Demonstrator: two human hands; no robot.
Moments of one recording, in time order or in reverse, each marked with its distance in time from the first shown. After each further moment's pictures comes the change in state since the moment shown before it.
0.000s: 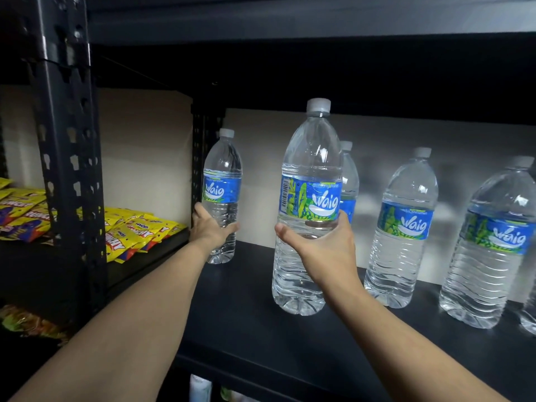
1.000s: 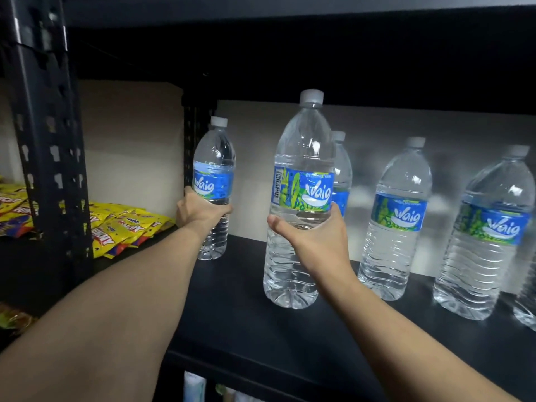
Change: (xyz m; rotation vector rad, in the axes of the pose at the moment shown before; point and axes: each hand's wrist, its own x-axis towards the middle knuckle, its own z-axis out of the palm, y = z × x) left_hand -0.017 0.034 -0.018 -0.089 0.244 -0.059; right_hand 0.007 0.006 0.000 0.005 -0.022 0.029
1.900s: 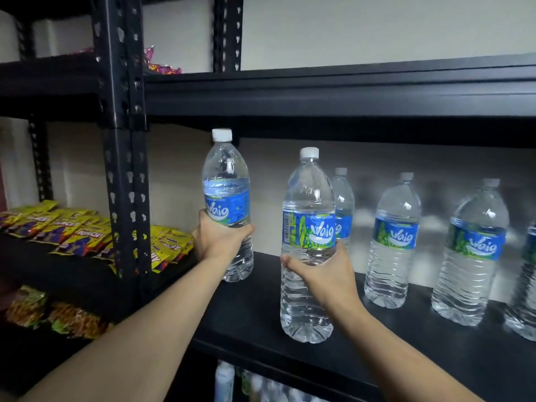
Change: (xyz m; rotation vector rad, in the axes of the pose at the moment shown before) left_hand -0.085 0.037 -0.103 -0.231 0.036 -0.009; right_hand -0.050 -0.032 -0.024 -0.037 -0.092 0.060
